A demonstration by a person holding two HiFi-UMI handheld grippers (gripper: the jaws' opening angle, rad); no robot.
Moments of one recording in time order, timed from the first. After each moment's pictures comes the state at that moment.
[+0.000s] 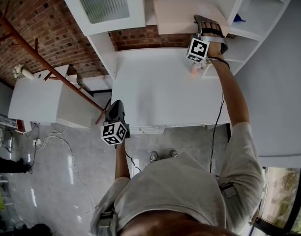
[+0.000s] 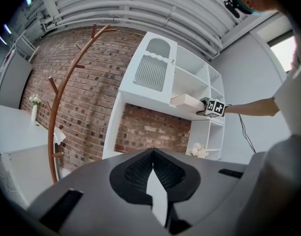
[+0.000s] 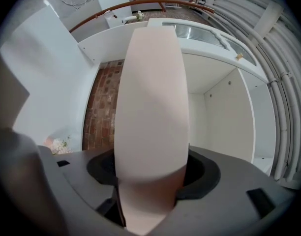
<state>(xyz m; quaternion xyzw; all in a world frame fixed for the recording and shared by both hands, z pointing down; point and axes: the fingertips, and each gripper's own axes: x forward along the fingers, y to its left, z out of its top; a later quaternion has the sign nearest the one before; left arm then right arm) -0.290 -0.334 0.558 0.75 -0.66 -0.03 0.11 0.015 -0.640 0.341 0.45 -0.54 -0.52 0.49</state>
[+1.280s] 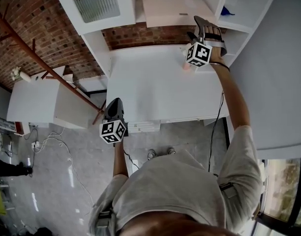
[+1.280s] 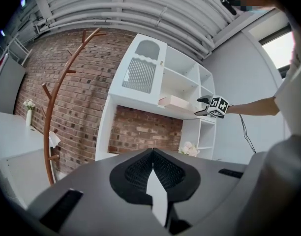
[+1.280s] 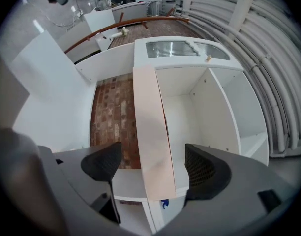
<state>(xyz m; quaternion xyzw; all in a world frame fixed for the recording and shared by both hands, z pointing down) -0.257 -0.309 0.541 0.77 -0.64 -0.02 0.09 0.052 -0.577 0.334 0.47 -0.59 -0.50 0.43</state>
